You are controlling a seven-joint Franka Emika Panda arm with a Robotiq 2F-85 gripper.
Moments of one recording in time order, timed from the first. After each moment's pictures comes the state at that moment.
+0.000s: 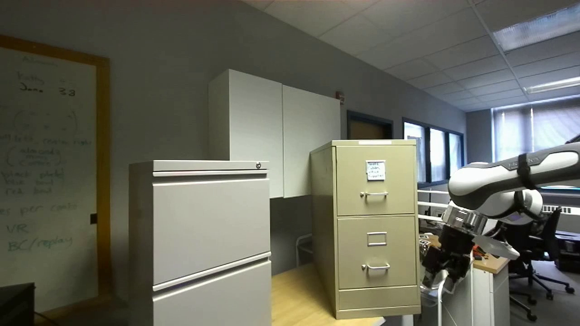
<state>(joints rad) -0.13 -0.66 -0.43 -2.54 0.12 2.02 -0.33</state>
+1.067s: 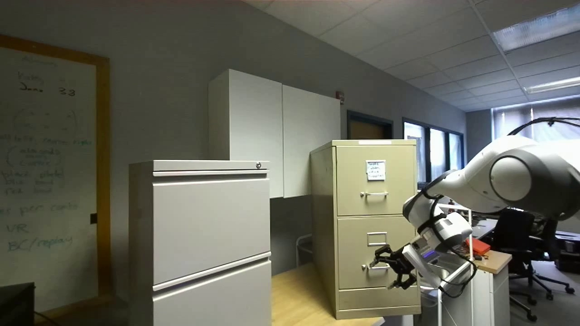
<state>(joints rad) -0.14 0.12 -0.45 -2.16 1.22 2.27 -0.48</state>
